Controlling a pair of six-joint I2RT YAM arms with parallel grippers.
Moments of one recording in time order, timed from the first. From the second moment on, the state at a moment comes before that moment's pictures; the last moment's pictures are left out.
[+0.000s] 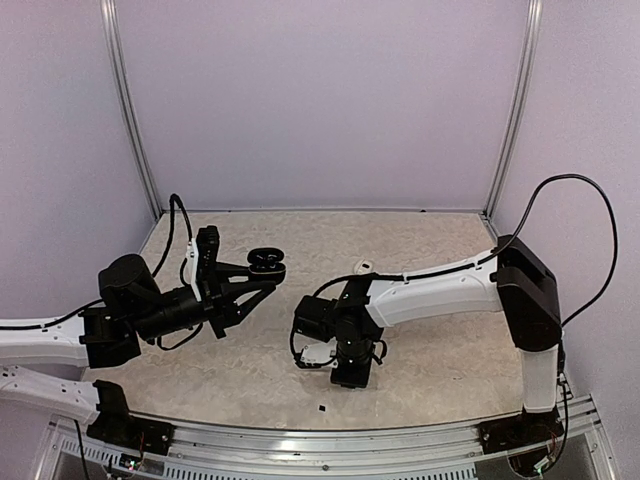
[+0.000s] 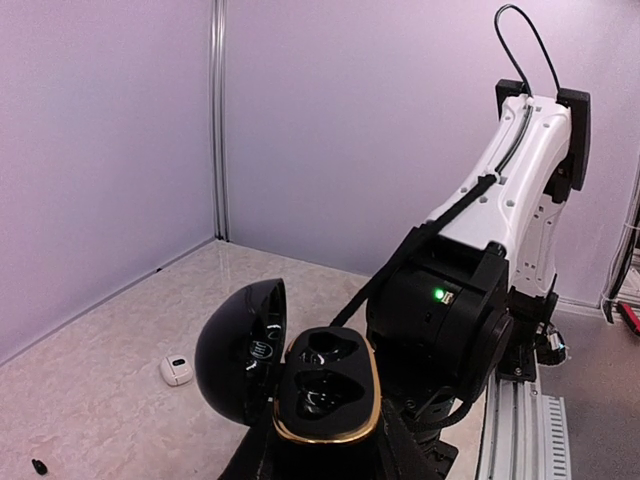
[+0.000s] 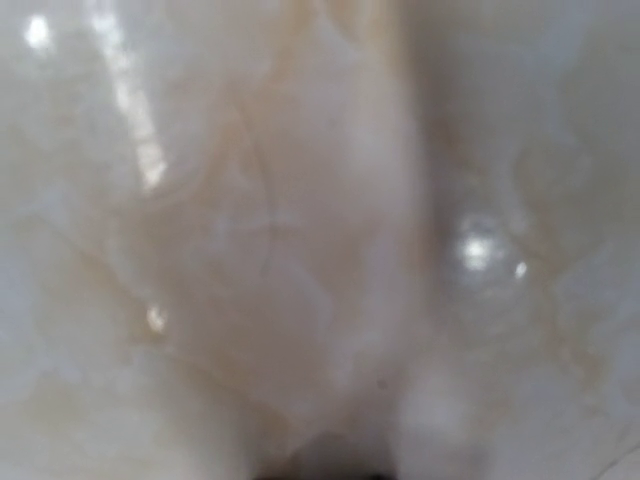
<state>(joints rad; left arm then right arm) -1.02 0.92 0.52 0.48 0.12 -0.04 1.18 2.07 1.49 -0.99 0.03 -0.18</state>
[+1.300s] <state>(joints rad) -0.96 0.92 0.51 0.59 0.37 0.02 1.09 1.23 1.25 -0.06 -0.32 -0.28</state>
